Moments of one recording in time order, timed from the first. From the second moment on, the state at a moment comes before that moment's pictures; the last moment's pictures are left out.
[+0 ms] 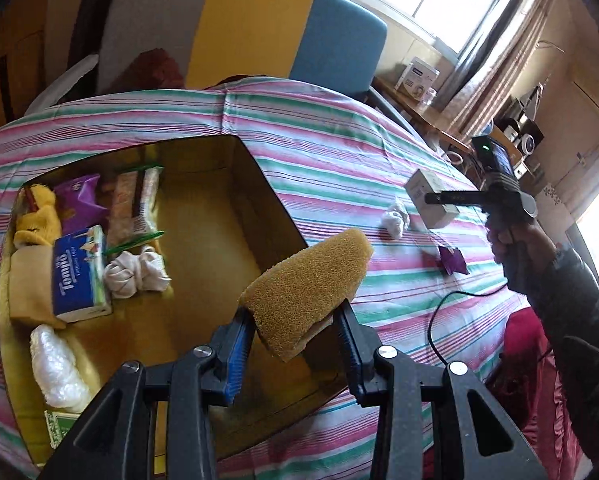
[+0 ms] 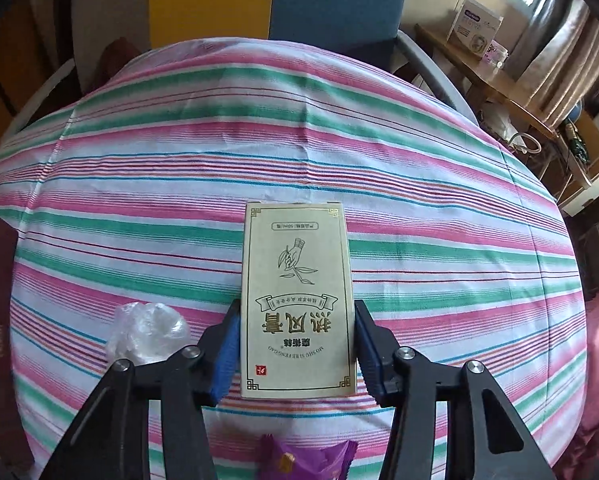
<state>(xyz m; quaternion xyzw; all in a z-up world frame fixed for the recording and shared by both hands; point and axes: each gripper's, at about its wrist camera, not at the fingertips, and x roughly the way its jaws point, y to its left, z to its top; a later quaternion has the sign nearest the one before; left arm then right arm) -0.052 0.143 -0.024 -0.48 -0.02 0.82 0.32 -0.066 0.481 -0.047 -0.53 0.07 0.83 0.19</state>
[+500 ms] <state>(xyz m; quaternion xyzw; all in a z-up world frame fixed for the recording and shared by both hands) -0.052 -0.002 -0.008 -0.45 -0.10 0.87 0.18 0.010 0.355 -0.046 -0.49 0.11 0.86 0.06</state>
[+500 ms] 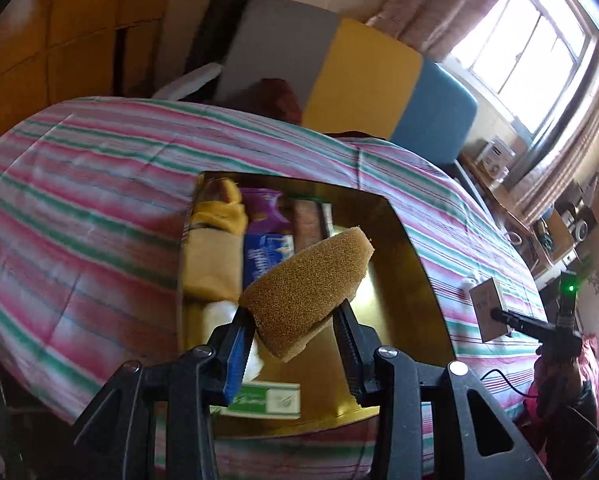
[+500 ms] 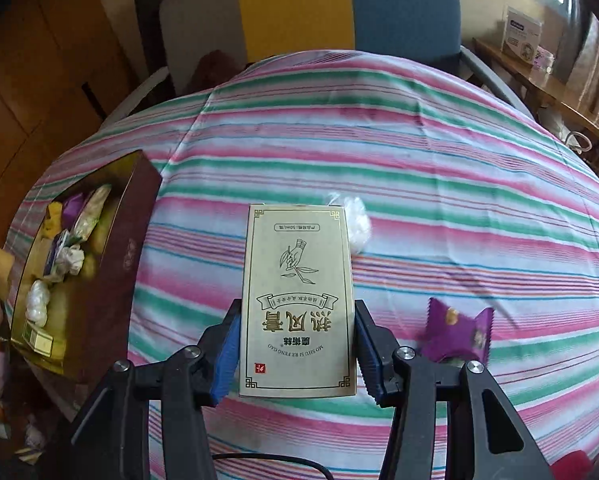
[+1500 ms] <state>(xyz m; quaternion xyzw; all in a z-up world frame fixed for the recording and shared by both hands) -0.060 0.027 -0.061 -0.50 -0.05 0.85 0.15 0.007 0.349 -0.063 -0.50 0.09 0.86 0.06</state>
